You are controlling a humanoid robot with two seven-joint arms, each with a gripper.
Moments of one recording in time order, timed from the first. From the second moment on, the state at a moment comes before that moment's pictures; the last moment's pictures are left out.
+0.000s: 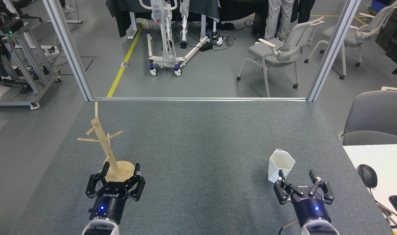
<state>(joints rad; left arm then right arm) -0.09 0.20 -0.24 -1.47 -1.27 0.16 0.23 -0.05 -0.10 -0.01 -1.44 1.41 -0.01 0.03</state>
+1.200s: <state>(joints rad) -0.06 0.20 -0.24 -1.48 -1.27 0.15 0.24 -0.34 -0.09 0.08 -0.94 1.41 -0.01 0.03</state>
